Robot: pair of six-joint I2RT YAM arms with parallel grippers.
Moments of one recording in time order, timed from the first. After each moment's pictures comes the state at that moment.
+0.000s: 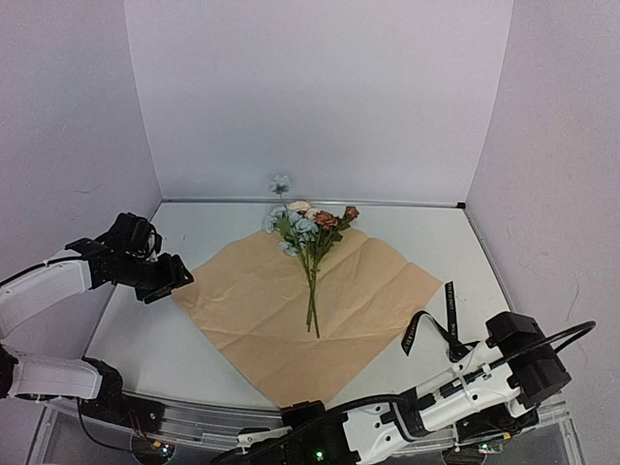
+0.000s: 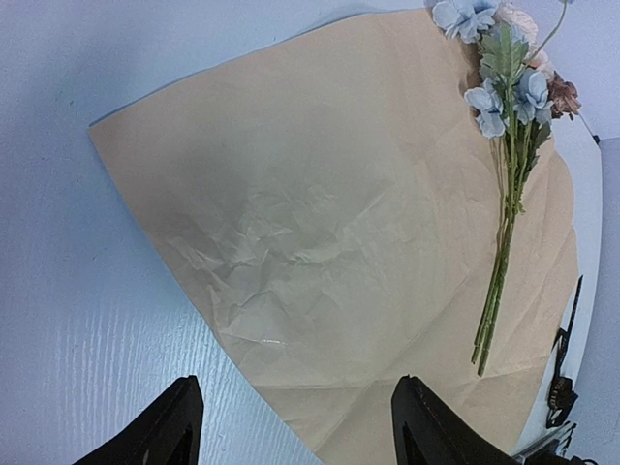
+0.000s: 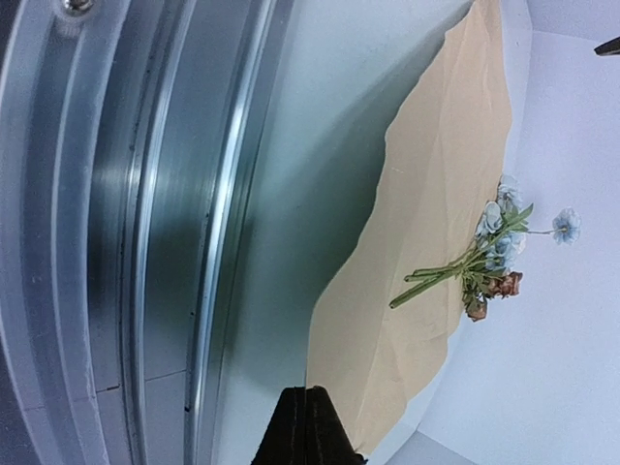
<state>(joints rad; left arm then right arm) -0.36 1.08 0.74 -0.57 0.12 -0.71 1.79 2.08 1.50 -0.88 0.79 -0.13</state>
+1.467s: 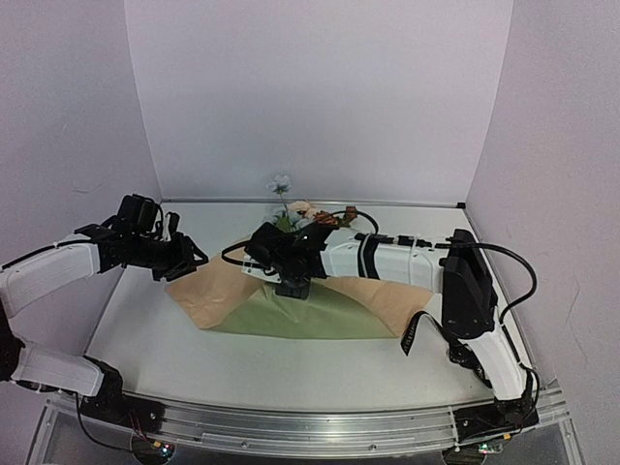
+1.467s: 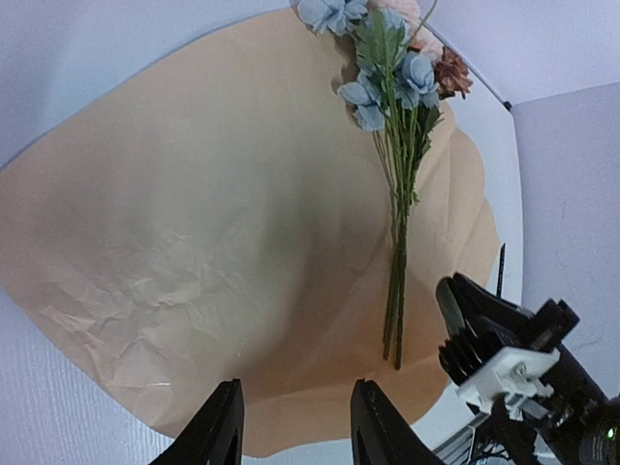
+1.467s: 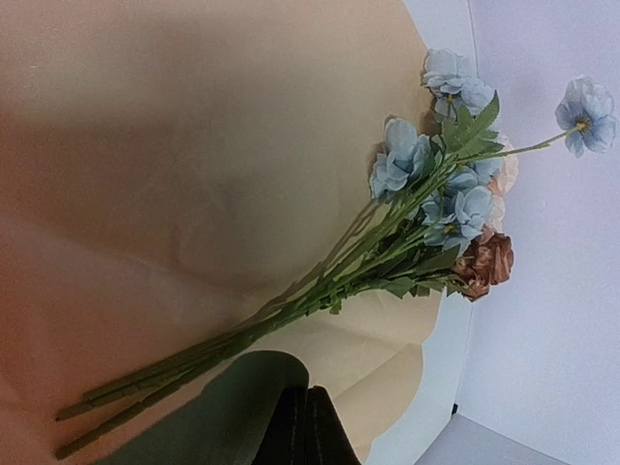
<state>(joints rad) -0.36 1.20 0.84 -0.42 0.32 -0.68 1.09 2.33 2.07 -0.84 0.60 -0.51</state>
